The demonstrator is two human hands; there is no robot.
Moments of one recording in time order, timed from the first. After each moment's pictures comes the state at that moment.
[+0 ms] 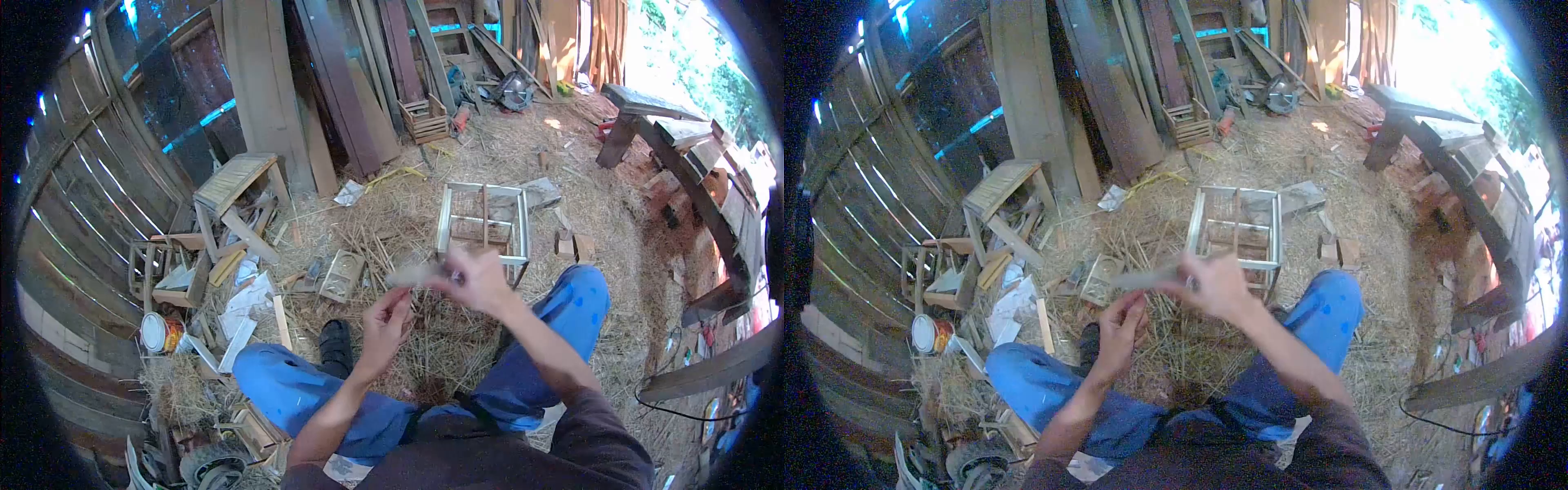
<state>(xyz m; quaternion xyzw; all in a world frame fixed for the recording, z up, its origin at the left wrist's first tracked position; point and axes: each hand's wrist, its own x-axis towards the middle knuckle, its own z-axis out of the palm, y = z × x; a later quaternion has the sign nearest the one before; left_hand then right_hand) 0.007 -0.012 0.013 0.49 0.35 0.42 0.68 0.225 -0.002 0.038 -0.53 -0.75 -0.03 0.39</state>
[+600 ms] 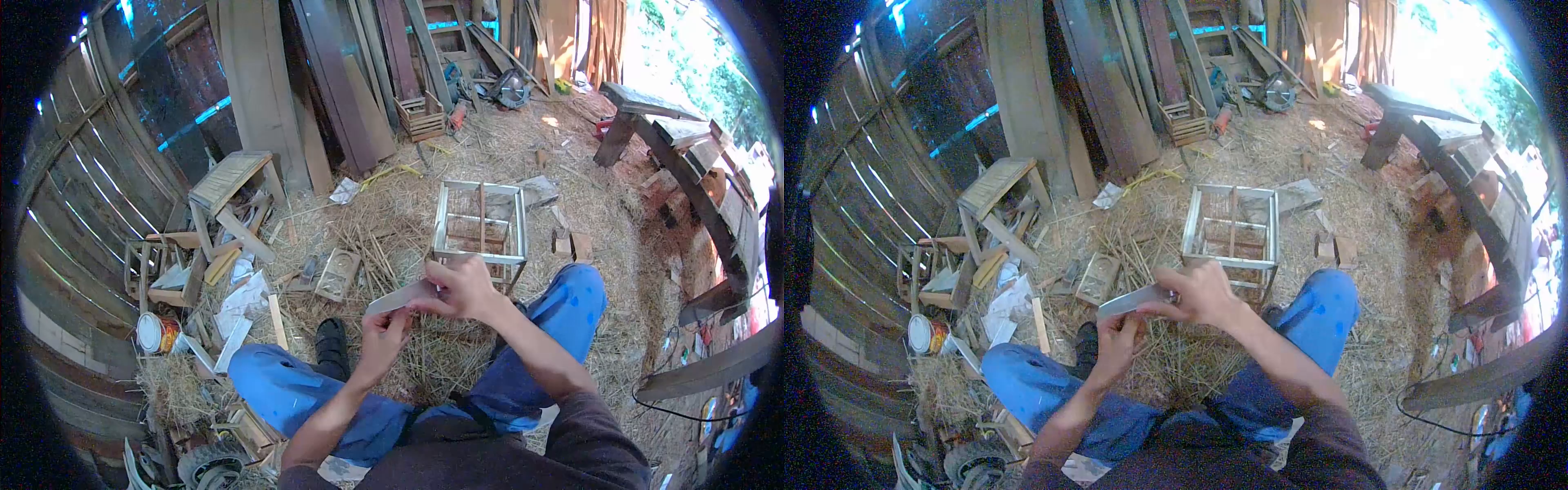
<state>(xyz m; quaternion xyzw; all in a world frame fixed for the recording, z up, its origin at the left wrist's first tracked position) 0.008 -0.022 0.002 0.49 0.40 0.42 0.65 0.215 -0.004 0.039 -0.46 -0.81 -0.04 0.35</state>
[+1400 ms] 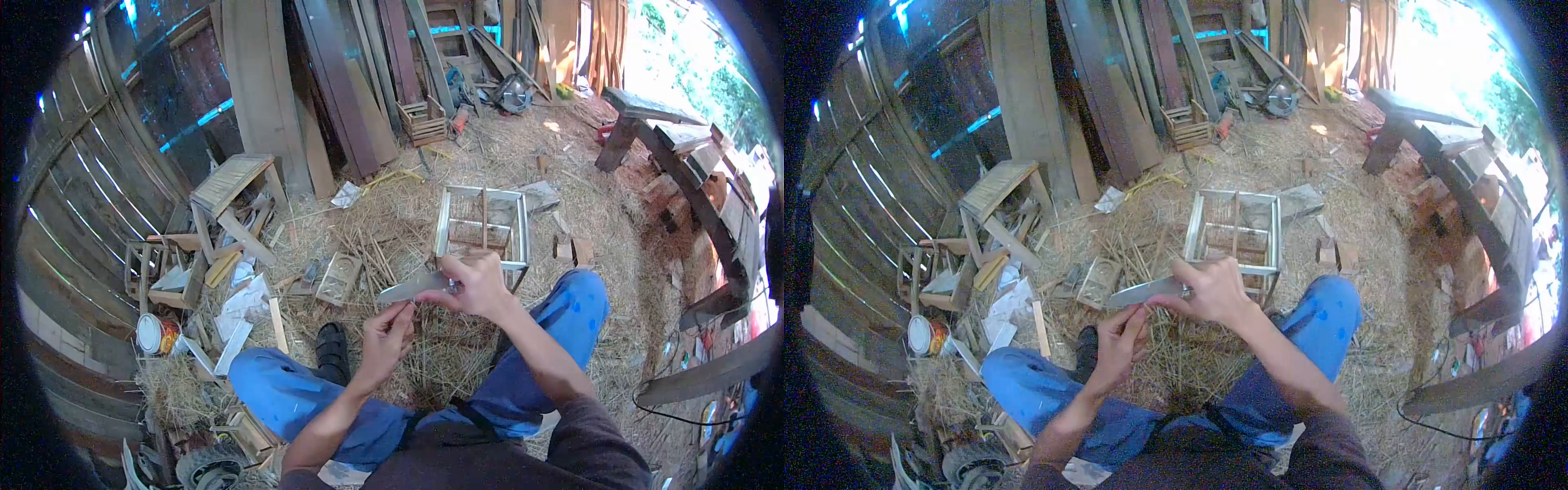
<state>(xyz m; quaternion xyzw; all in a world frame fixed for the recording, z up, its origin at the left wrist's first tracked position) 0.008 -0.021 0.022 0.47 0.35 0.39 0.71 0.223 -0.003 0.053 -0.48 -0.78 -0.10 0.40</state>
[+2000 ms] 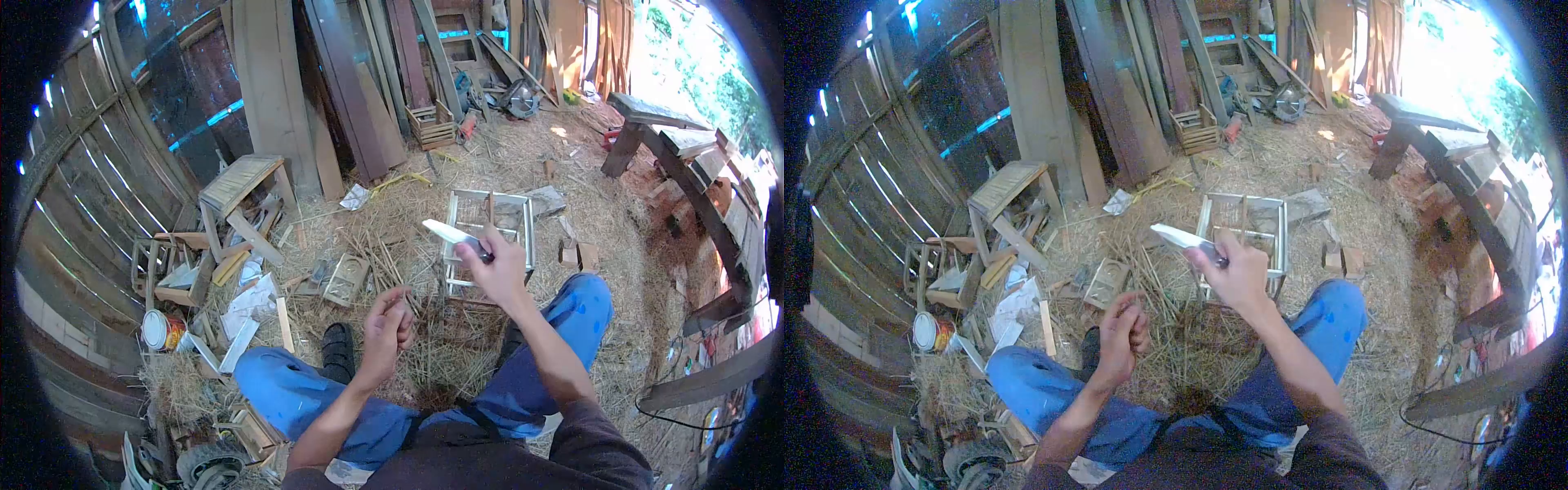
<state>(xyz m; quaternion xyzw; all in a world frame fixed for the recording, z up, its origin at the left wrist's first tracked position) 0.003 -0.016 0.019 0.41 0.29 0.46 0.73 0.235 0.002 0.051 -0.64 -0.61 -0.06 0.45</state>
